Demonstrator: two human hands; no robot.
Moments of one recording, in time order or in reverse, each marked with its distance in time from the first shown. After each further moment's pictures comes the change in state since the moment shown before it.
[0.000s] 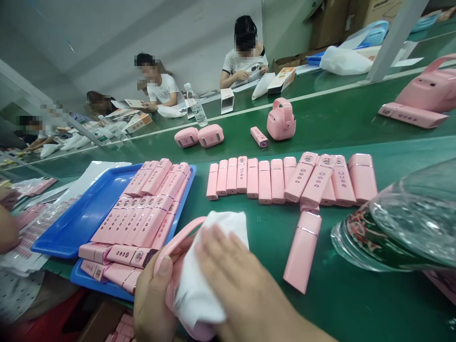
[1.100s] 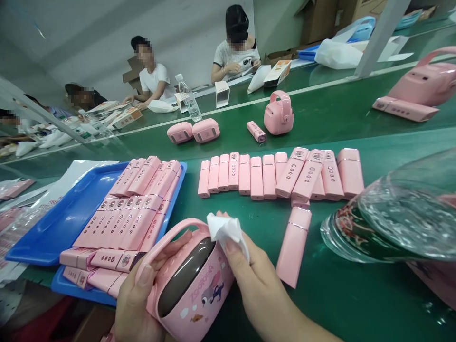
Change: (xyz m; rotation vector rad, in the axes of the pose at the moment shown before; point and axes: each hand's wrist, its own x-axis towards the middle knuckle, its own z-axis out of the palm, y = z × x) left_hand -0.001 -0.008 -0.003 -0.050 0.113 -0.050; right_hand 0.003 -0.002 -0.001 0.938 0.113 0.668
